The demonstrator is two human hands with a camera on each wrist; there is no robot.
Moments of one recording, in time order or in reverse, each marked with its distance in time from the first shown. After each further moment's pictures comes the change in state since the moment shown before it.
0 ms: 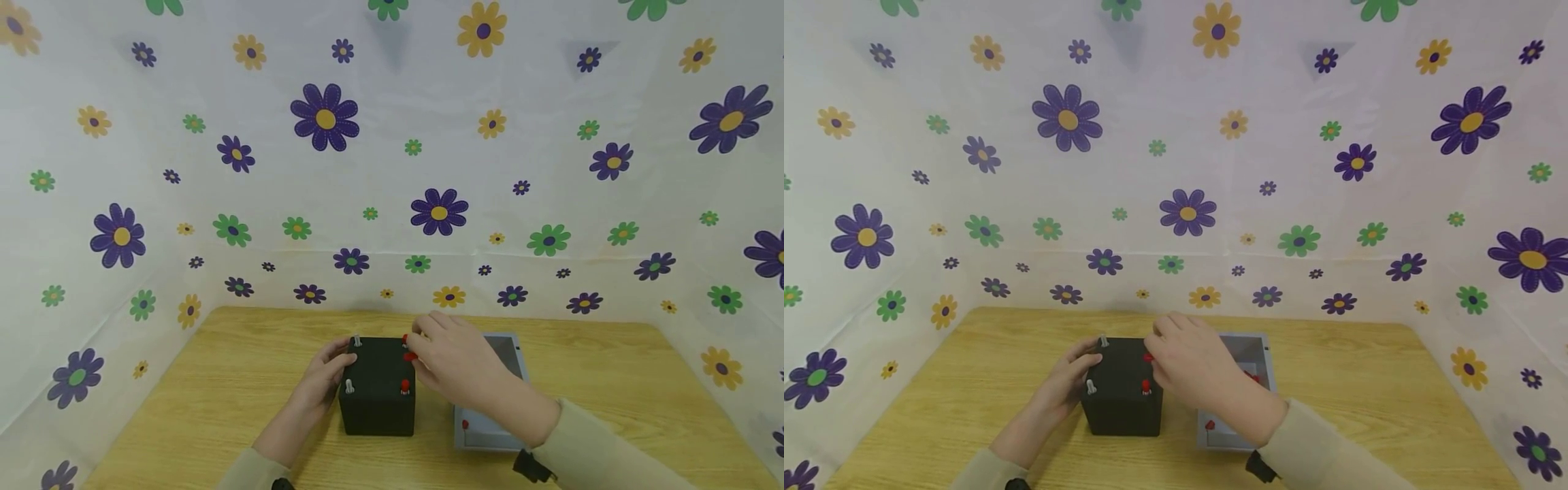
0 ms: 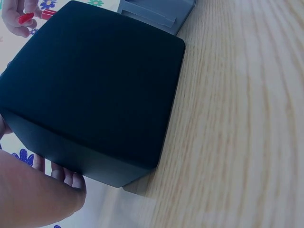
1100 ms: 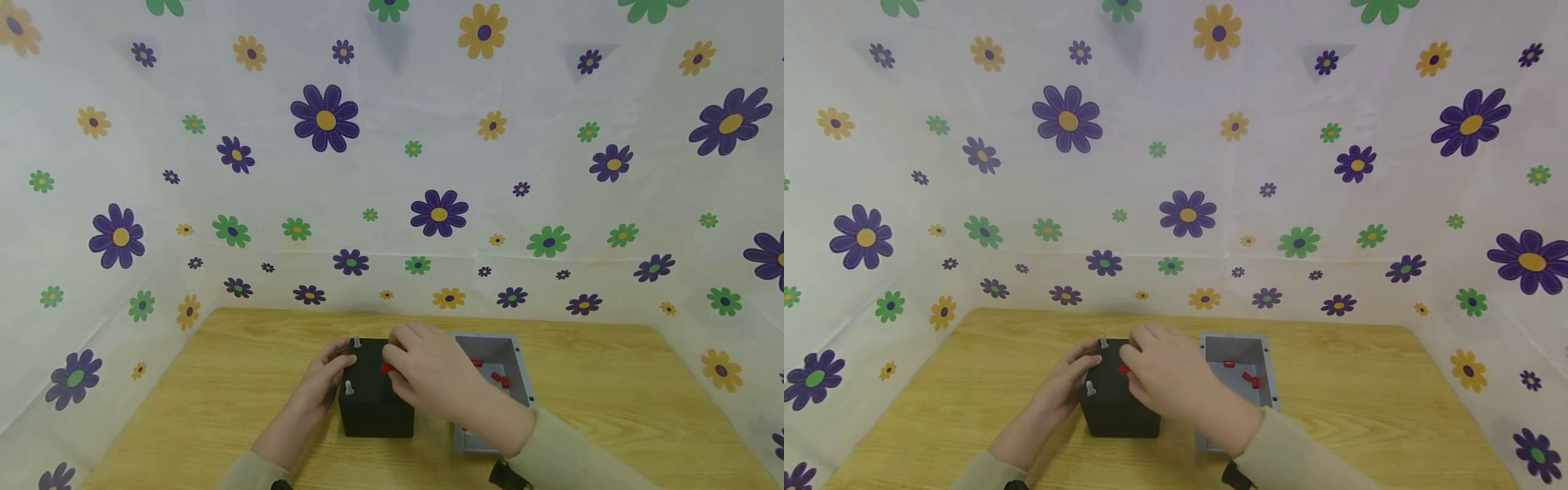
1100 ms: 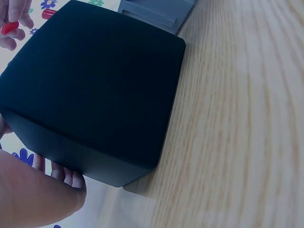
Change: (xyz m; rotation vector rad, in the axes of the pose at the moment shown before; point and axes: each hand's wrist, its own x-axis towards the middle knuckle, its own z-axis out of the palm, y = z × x) left_hand 0.000 -0.001 0.002 -0.032 0.008 0.014; right_hand 0.011 -0.020 0.014 0.038 0.125 -0.077
